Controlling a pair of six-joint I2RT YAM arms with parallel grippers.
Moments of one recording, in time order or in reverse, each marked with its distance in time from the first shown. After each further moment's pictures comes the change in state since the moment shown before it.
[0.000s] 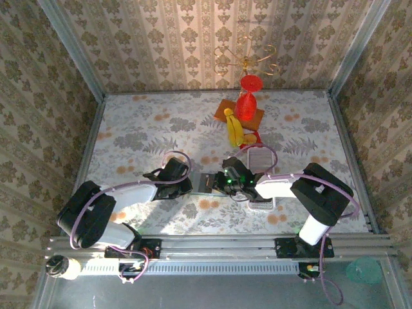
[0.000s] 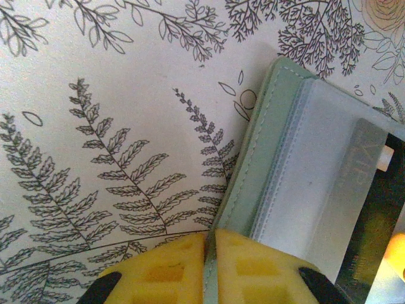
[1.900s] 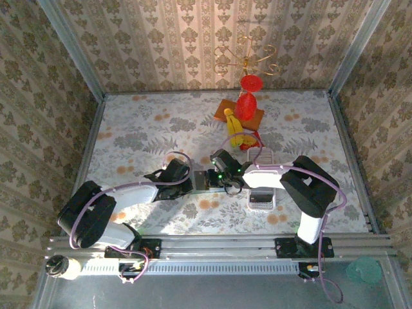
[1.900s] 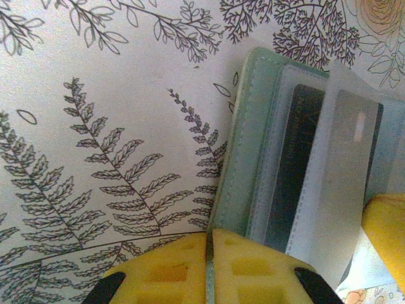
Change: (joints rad) left arm -0.024 0.001 -0.004 0.016 -0.033 -0.026; right arm 0.006 0.122 0.230 -0.246 0.037 -0.310
